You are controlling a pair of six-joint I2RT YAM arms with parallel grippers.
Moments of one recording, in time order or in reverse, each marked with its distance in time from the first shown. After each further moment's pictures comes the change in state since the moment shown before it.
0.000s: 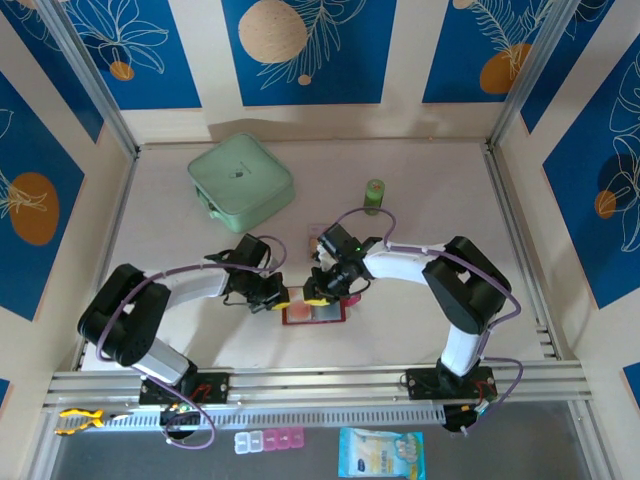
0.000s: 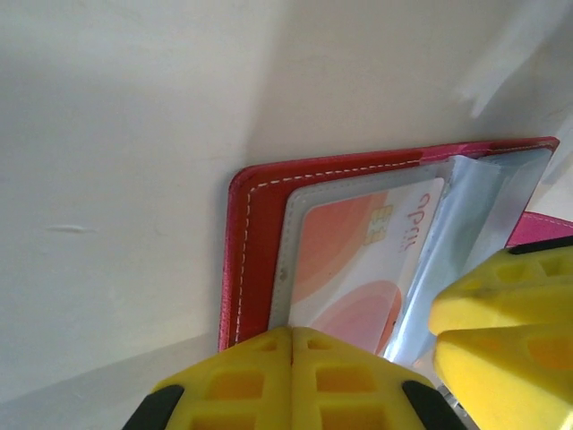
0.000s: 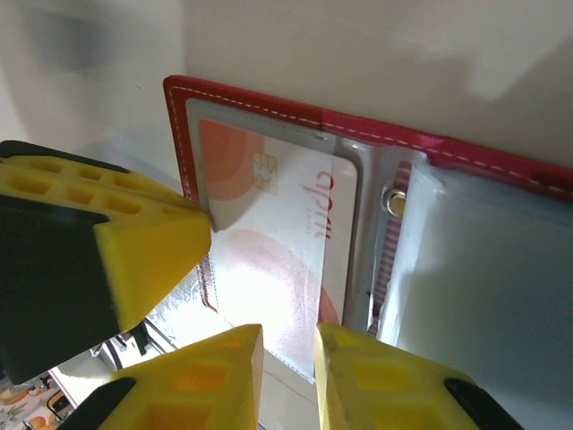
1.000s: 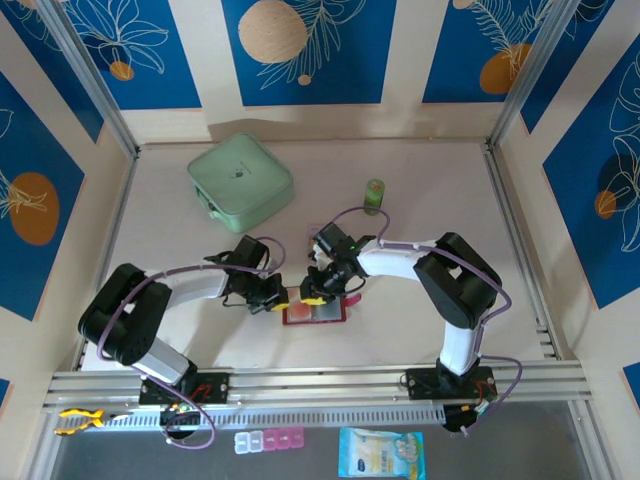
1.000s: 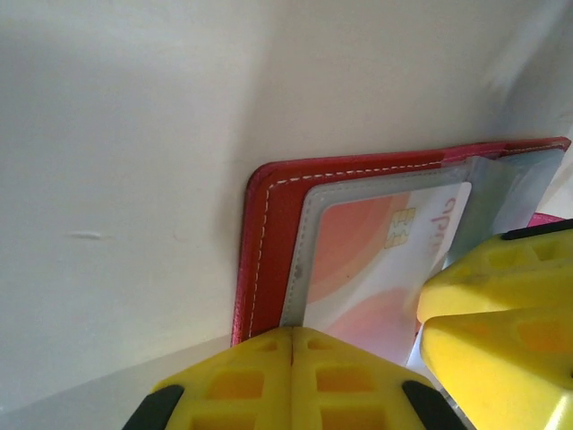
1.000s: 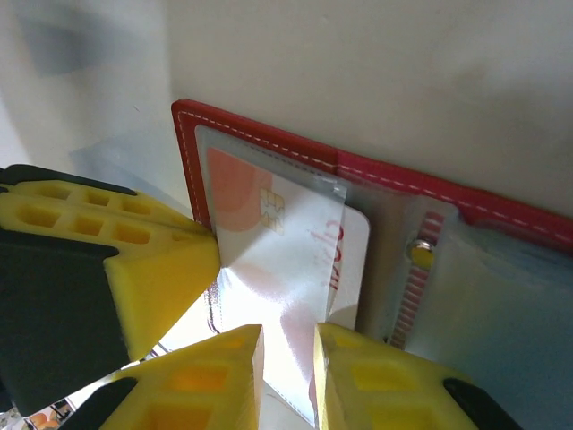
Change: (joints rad) left arm 0.007 0.011 -0.019 0.026 0.010 0.000; right arm 0.004 0.057 0.046 -0.001 -0.003 0.000
